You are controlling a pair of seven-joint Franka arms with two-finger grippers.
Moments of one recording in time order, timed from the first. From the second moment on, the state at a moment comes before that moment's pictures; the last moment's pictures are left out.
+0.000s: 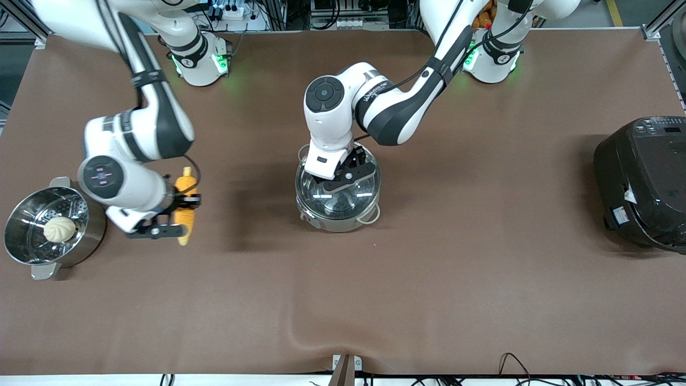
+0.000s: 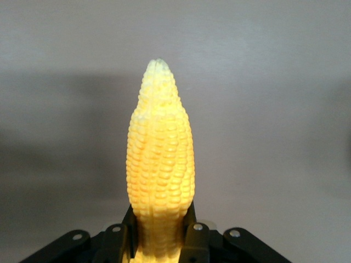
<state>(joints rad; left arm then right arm) -0.81 0.69 -0.06 -1.26 0.09 1.94 -1.29 0.20 0.36 0.04 -1.75 -0.08 1.93 0.21</state>
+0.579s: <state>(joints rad) -0.81 0.69 -0.06 -1.26 0.09 1.95 -1.29 0.24 0.38 0.04 -1.72 -0.02 1.93 0.22</state>
